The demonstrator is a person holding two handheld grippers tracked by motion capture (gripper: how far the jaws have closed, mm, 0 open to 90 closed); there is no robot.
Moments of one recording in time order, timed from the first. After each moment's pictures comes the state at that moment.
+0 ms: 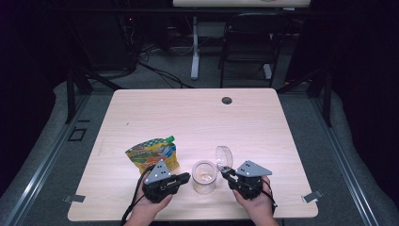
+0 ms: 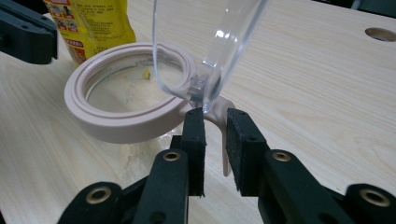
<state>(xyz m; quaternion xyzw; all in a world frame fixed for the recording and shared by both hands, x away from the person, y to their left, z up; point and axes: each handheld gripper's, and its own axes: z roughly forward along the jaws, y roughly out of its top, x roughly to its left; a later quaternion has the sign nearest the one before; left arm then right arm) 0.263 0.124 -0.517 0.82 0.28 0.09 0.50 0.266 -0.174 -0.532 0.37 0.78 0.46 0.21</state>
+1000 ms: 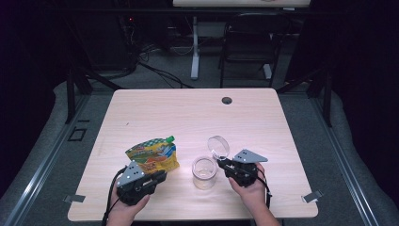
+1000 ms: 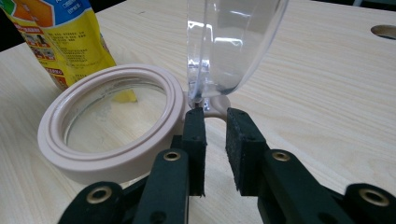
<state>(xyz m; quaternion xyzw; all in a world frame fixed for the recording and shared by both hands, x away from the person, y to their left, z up) 0.250 0.184 -0.505 0.79 0.35 0.13 0.49 0.301 -0.167 -0.536 0.39 0.76 0.48 0.18</state>
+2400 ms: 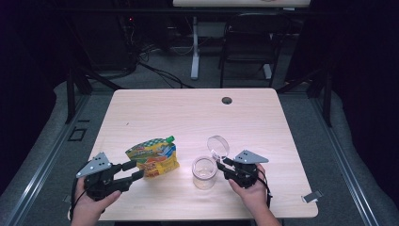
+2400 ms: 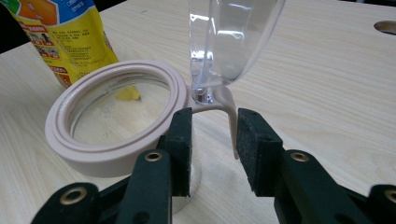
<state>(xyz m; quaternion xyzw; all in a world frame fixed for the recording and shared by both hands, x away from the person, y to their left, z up) 0.252 0.250 -0.461 0.78 0.36 0.13 0.50 0.299 -0.169 -0.536 0.40 0.77 0.47 0.18</state>
